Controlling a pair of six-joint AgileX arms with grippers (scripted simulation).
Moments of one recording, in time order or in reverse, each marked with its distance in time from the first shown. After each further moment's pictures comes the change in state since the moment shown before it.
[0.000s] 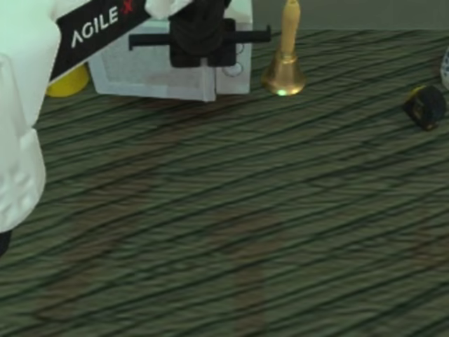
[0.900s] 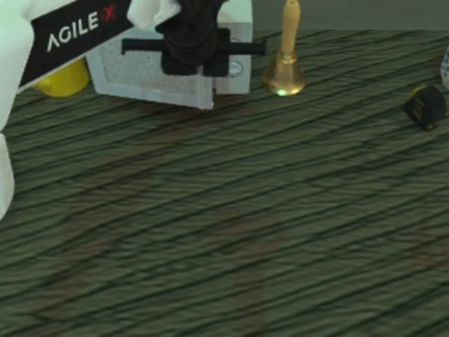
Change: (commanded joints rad) left arm 0.014 -0.106 -0.164 0.086 0.038 0.096; right arm 0.000 0.000 0.000 0.000 0.000 0.000
